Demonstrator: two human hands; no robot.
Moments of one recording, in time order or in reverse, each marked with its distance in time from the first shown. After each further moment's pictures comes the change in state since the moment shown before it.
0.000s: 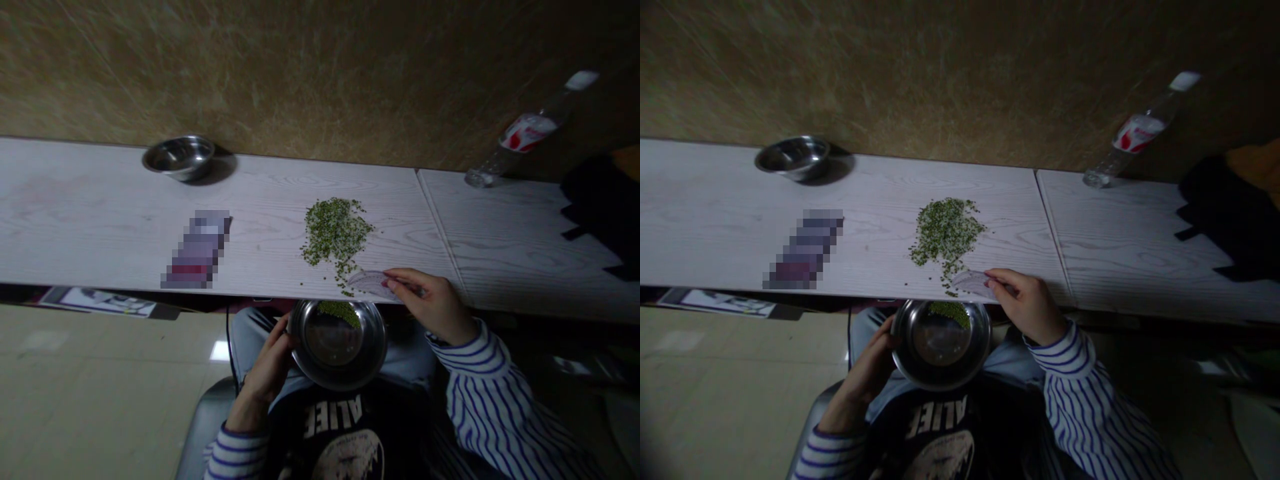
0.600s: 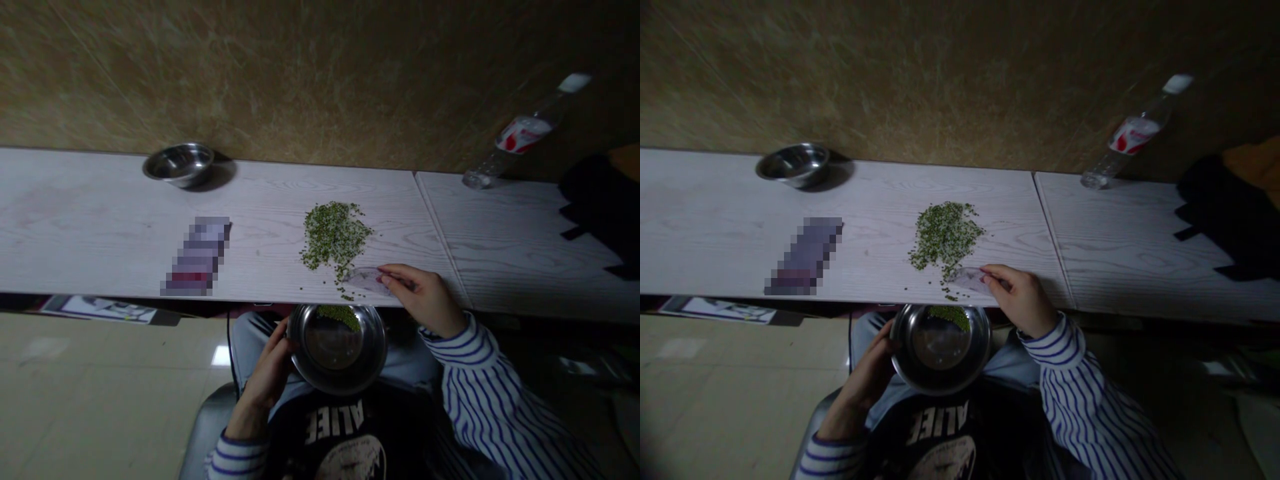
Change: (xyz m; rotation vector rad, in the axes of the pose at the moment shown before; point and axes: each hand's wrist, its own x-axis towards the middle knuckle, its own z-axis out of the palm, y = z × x) left_hand -0.002 0.005 0.005 0.011 0.010 -0.013; right_hand 0.012 0.004 0.007 -0.010 0.016 -0.029
